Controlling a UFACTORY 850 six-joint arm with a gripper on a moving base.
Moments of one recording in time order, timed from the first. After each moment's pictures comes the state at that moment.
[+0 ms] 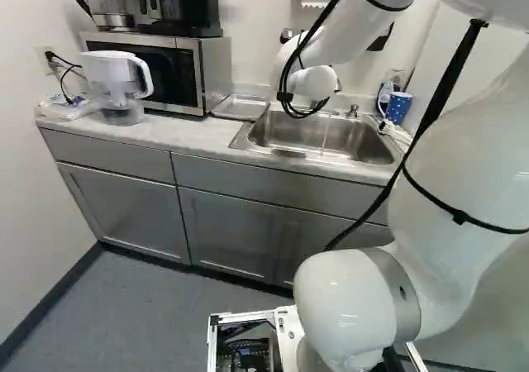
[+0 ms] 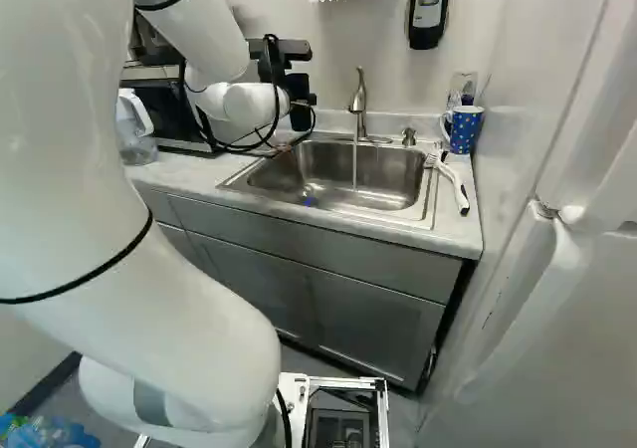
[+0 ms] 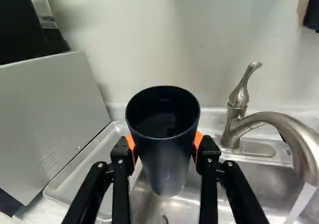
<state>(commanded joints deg) 0.1 2.2 -46.5 6.3 33.6 0.0</state>
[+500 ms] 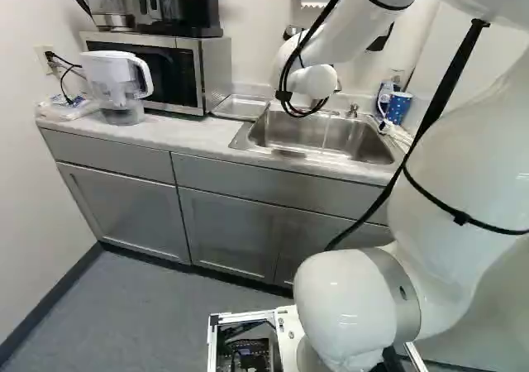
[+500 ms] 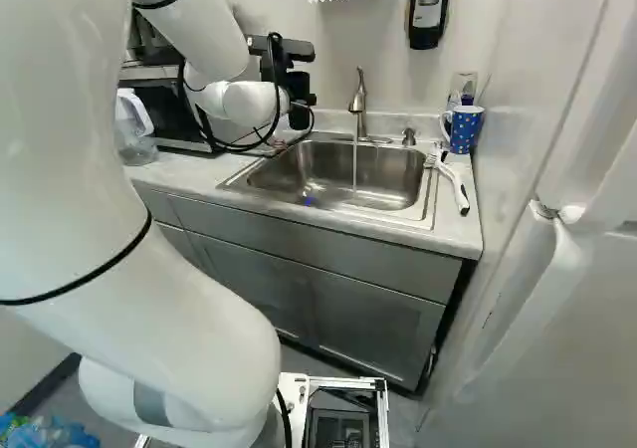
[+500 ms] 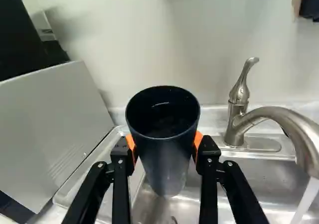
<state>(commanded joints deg) 0.1 2.2 -46.5 6.3 33.6 7.3</state>
